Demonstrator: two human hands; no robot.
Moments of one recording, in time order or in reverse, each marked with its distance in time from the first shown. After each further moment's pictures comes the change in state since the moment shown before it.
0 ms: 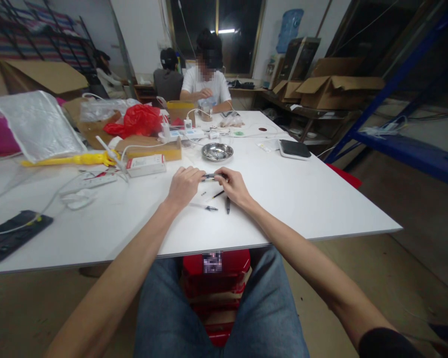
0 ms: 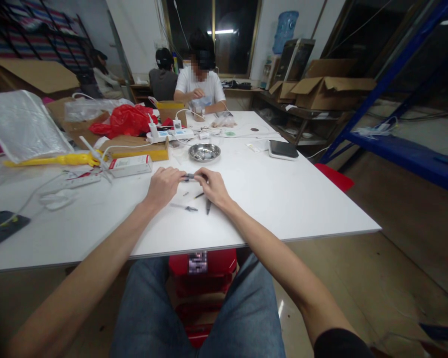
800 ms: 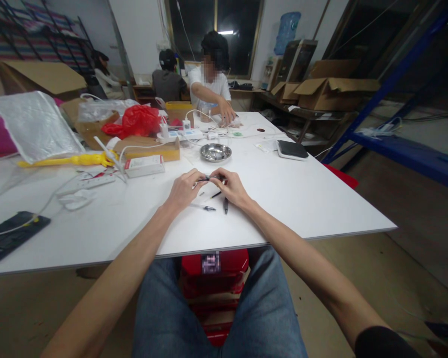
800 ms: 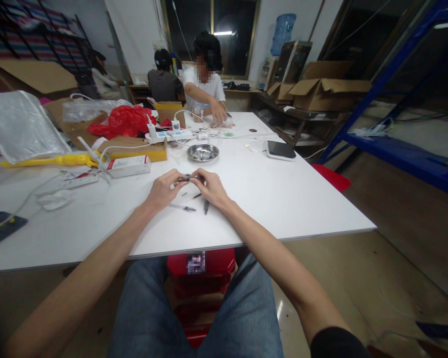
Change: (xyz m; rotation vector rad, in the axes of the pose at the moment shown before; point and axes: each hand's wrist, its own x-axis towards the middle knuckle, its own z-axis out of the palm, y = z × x) left_hand -0.008 0.005 0.008 -0.347 0.077 -0.092; right_hand -0.003 -0.005 -0.003 0.028 -0.056 -0.034
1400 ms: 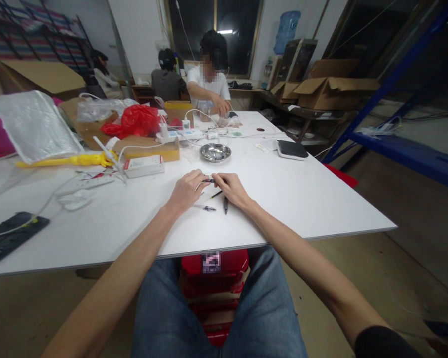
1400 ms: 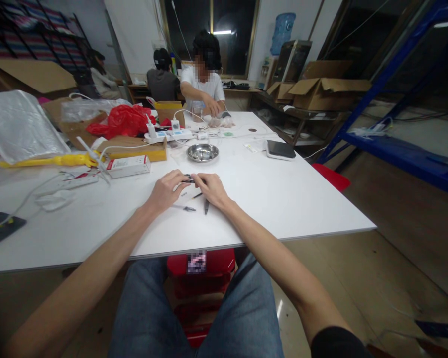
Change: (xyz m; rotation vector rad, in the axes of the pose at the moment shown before) left_hand 0.000 0.004 0.001 0.027 0.006 0.104; right_hand 0.000 -0.004 -0.001 -0.066 -0.047 0.085
